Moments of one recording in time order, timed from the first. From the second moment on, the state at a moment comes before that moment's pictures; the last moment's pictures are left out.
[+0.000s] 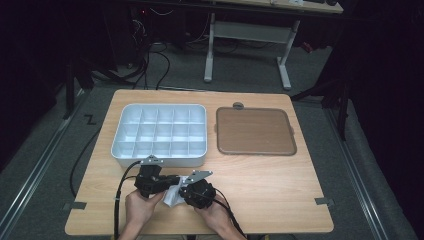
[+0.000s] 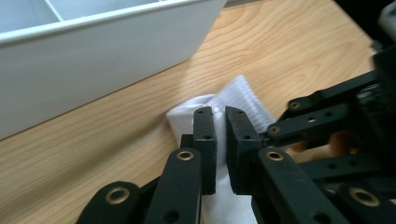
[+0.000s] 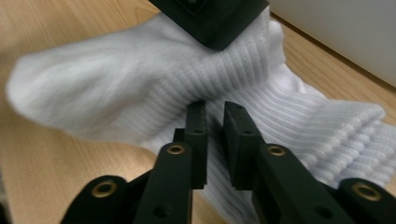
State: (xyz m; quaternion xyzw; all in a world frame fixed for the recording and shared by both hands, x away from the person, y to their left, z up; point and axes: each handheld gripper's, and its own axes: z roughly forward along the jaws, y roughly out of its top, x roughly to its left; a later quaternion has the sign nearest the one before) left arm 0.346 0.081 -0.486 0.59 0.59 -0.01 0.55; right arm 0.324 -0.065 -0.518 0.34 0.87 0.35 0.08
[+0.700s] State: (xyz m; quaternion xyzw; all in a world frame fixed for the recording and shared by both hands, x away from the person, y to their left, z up) left arm 0.344 0.077 -0.487 0.61 0.58 0.03 0.54; right arm 0.331 -0.120 -0.504 0.41 0.84 0.34 0.14
